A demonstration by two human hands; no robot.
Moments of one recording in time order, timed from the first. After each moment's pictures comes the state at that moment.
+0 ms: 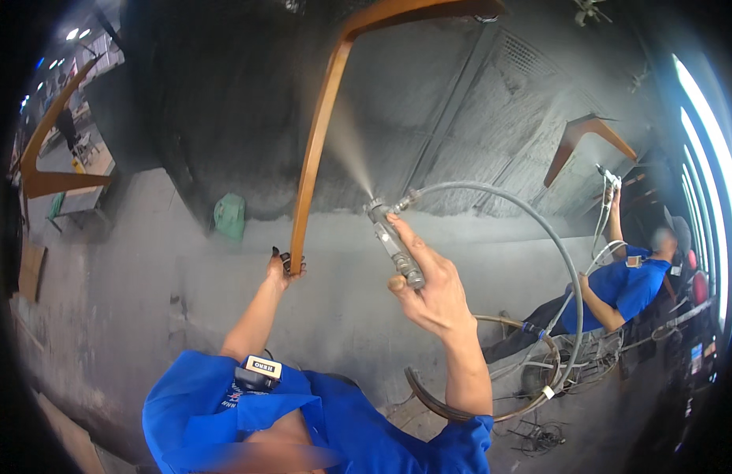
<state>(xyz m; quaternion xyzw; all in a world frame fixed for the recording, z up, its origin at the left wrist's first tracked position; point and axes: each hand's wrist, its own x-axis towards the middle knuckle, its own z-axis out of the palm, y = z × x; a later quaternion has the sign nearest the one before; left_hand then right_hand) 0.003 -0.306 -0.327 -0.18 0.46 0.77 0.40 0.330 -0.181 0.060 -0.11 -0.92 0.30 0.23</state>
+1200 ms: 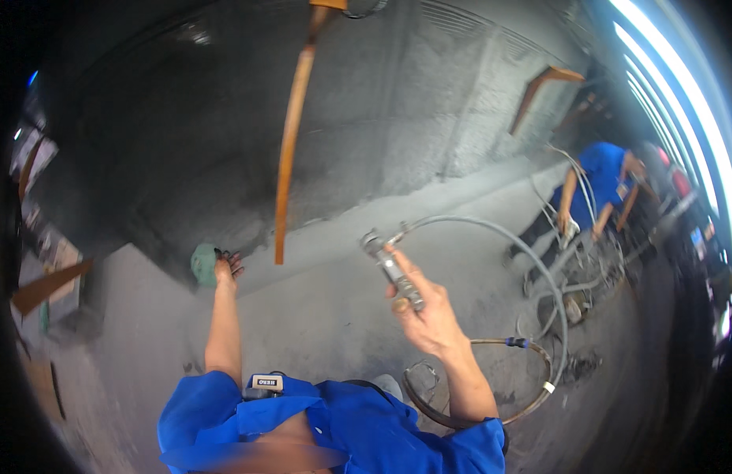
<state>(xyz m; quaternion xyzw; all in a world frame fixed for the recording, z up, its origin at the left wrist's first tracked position) -0.214 -0.295 -0.307 -0.05 0.61 0.74 0.27 0.299 -0.191 0.042 -0.21 -0.84 0.39 0.32</state>
